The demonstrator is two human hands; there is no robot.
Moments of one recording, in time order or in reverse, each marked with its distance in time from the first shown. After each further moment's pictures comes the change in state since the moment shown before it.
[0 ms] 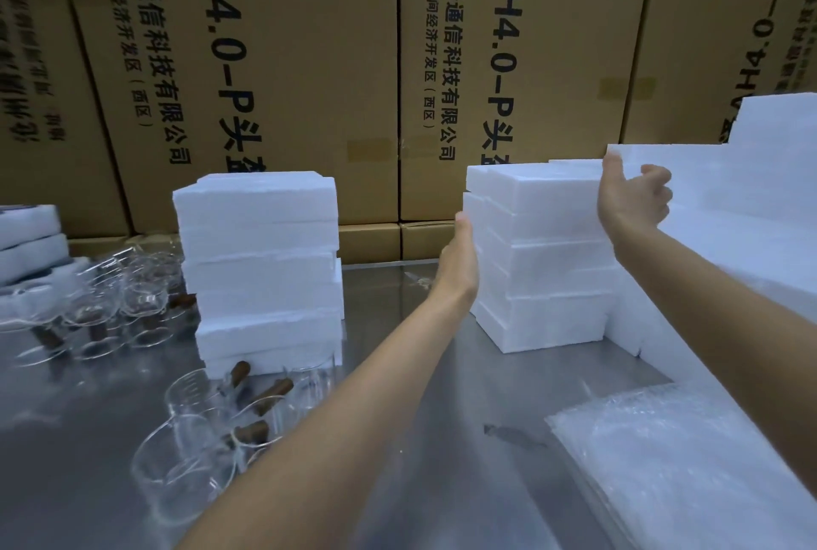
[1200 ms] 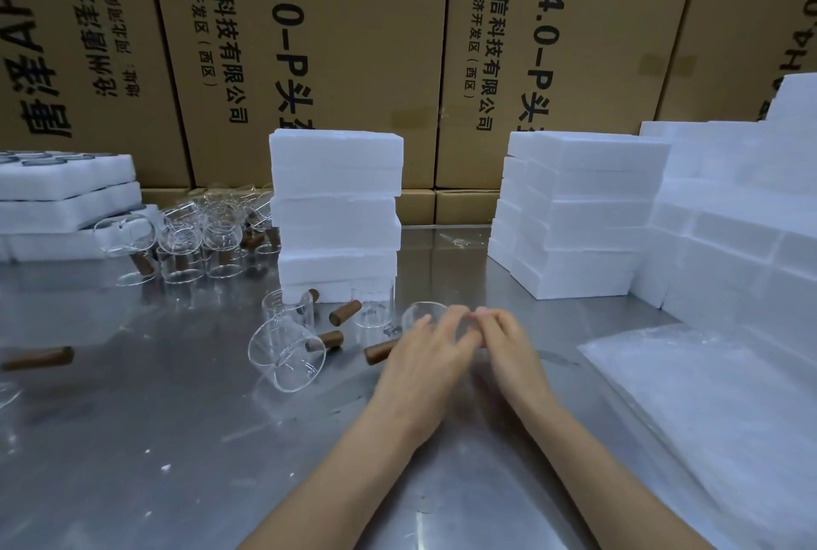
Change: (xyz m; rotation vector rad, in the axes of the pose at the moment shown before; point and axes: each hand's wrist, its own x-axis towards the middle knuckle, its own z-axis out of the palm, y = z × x) left_hand -0.168 -0.075 -0.090 1.413 -0.024 0.595; right_hand -0.262 0.093 0.006 0.045 -0.693 0.003
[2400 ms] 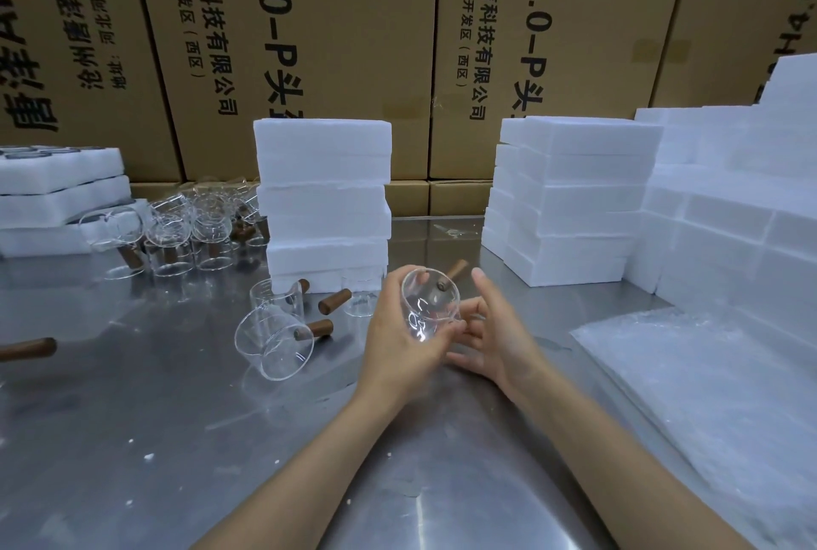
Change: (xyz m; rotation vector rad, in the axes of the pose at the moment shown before) left_hand 0.004 -0.010 0.029 -0.945 0.432 -0.388; right_hand 0.003 -0.007 -0.004 0.467 -0.271 0.284
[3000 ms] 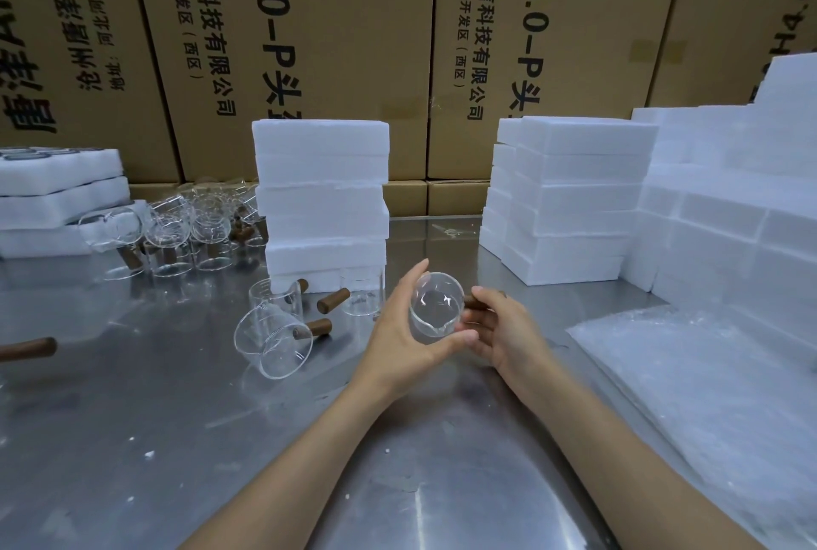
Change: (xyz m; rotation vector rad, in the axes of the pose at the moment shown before) left_hand 0.003 -0.009 -0.004 0.021 -0.204 -0.112; right_hand 0.000 -0.004 -0.010 0.130 0.110 -0.069
